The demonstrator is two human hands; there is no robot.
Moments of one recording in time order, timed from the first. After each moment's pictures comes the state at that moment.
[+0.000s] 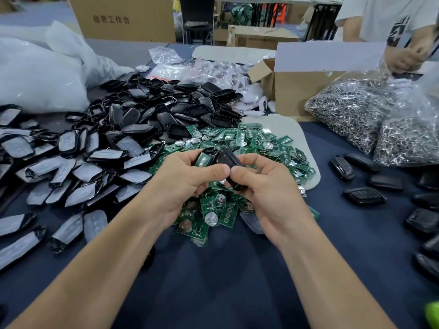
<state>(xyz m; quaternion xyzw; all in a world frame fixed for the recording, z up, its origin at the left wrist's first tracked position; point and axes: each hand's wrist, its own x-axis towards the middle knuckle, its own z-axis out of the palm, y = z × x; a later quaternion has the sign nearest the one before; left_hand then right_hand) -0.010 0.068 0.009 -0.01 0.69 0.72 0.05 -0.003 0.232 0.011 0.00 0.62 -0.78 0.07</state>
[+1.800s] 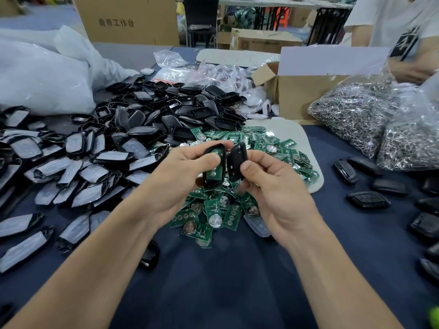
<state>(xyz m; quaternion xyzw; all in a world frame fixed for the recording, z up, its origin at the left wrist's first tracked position) -0.005 0.062 0.028 0.02 0.70 0.71 0.07 -0.007 0.235 0.009 -0.03 0.60 -0.80 0.06</state>
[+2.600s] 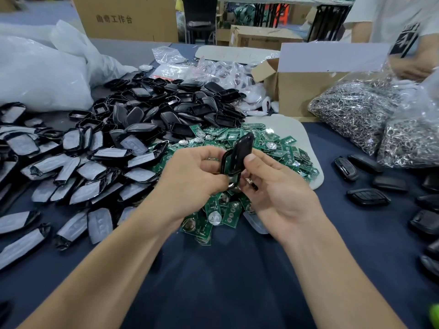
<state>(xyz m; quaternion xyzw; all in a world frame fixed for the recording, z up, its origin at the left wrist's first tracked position) 0.001 0.077 0.023 0.01 0.75 0.66 0.04 -0.011 0.235 0.008 0.03 0.50 -0.86 0.13</state>
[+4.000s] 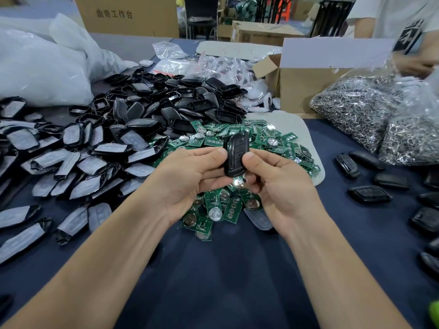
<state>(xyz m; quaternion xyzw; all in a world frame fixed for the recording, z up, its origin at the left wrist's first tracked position) -0.005 0.071 0.021 -0.07 0.57 0.81 0.12 -0.014 0.238 0.004 0.04 0.57 -0.82 0.07</state>
